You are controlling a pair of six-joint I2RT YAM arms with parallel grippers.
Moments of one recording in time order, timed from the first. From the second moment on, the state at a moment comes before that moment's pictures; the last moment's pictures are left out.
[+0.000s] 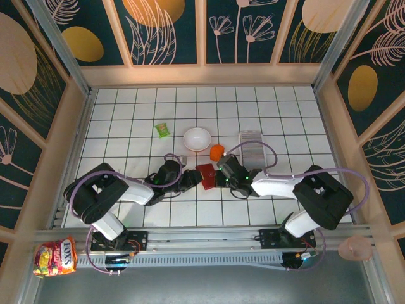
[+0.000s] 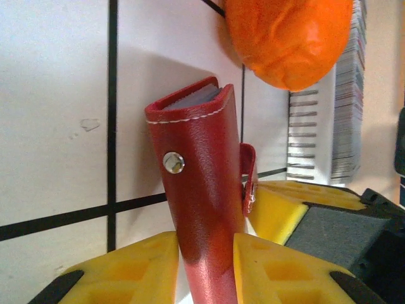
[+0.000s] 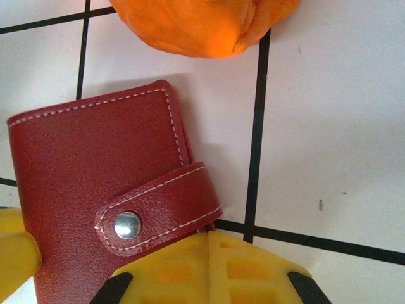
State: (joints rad) left arm -0.79 1.63 0.41 0.67 0.25 -1.18; right arm 0.87 1.49 0.58 0.00 0.08 0.79
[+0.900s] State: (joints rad) left arm -0.79 1.65 0.42 0.72 0.26 -1.19; right arm 0.89 1.45 0.56 0.00 0.06 0.79
